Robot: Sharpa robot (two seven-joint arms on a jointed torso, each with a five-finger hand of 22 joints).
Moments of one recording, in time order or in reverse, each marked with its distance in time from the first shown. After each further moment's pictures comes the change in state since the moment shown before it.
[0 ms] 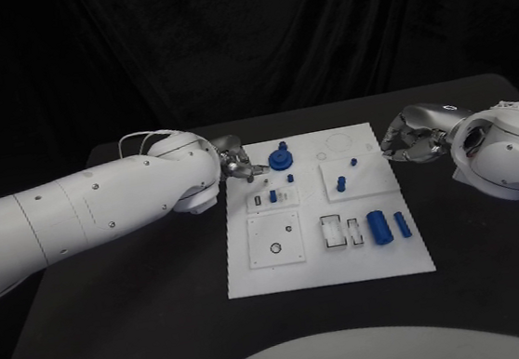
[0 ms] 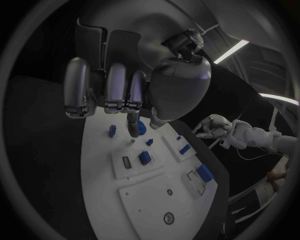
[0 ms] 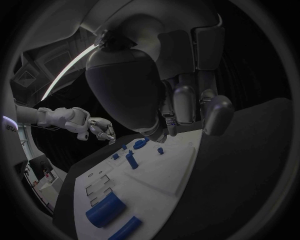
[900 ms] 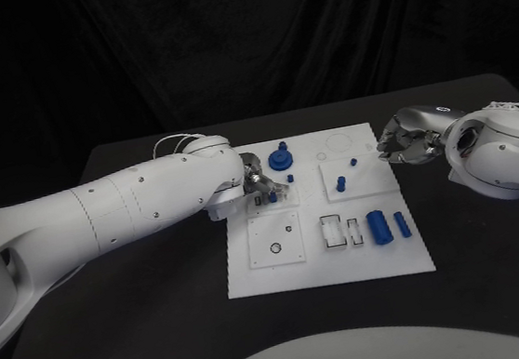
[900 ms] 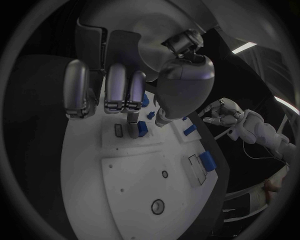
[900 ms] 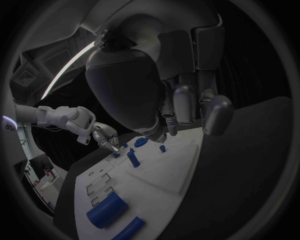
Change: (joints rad) left arm -0.054 0.159 0.000 -0.156 0.103 0.180 -0.086; left_hand -0.160 -0.049 0.096 0.022 -0.127 -0.032 0.025 -0.087 -0.107 0.003 0.010 0.000 0.000 0.004 0.011 0.000 0.000 0.000 0.000 0.007 -0.034 0.000; right arm 0.000 0.020 0.000 -0.006 -0.005 0.028 -0.016; right_hand 0.000 0.000 0.000 0.000 0.000 -0.011 0.000 -0.005 0.001 0.000 0.000 0.000 0.000 0.000 0.000 0.000 0.001 0.000 0.000 0.000 0.000 0.000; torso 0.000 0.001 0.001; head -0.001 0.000
